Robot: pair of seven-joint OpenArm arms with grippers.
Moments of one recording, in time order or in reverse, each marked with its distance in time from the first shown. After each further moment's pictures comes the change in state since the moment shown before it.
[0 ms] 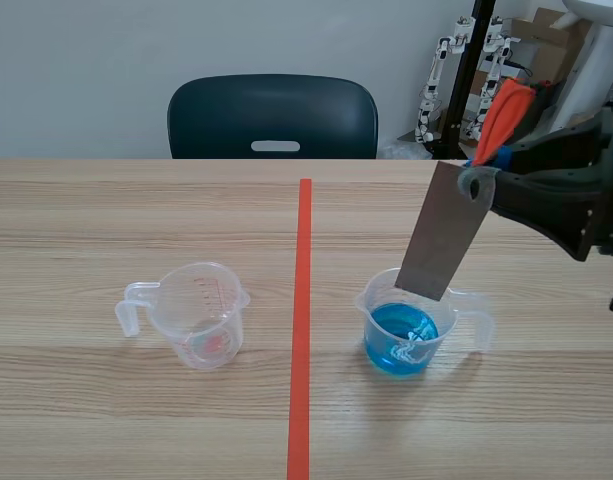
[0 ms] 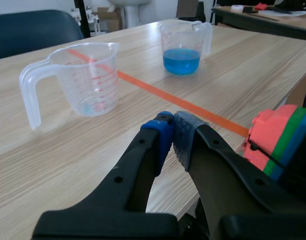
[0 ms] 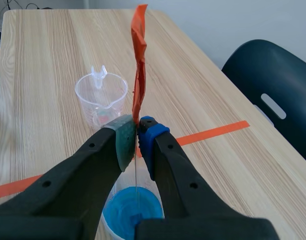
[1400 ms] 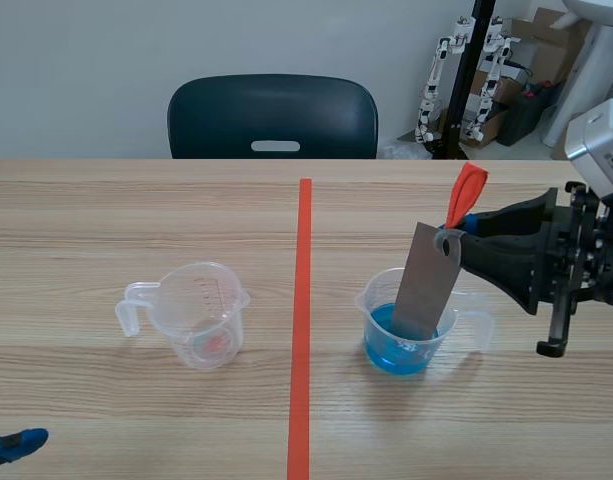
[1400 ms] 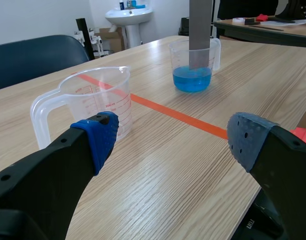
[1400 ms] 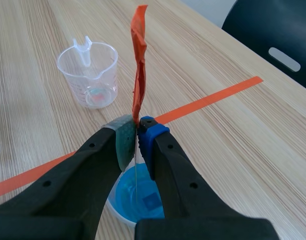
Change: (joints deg) left arm -4.7 0.1 0.0 2.1 1.5 -0.7 0.3; right arm 0.4 -10.8 -1.9 -9.0 -2.2 0.0 -5.8
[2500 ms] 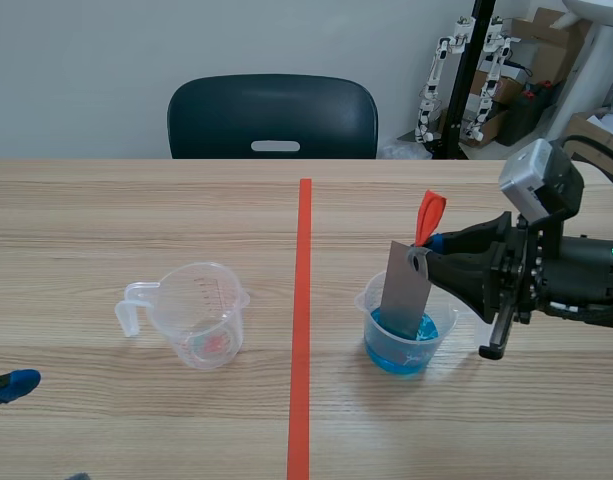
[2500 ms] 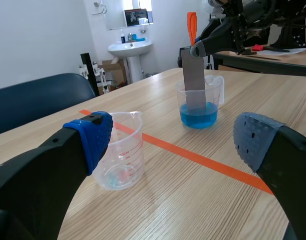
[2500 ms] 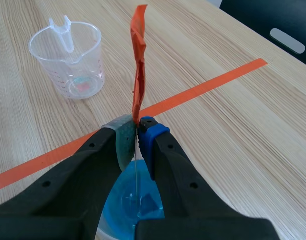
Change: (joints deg) left arm 0.0 -1.7 0.0 7.7 -3.5 -1.4 0.0; right arm 5.1 -8.9 -2.3 -8.1 -7.1 0.0 -1.1
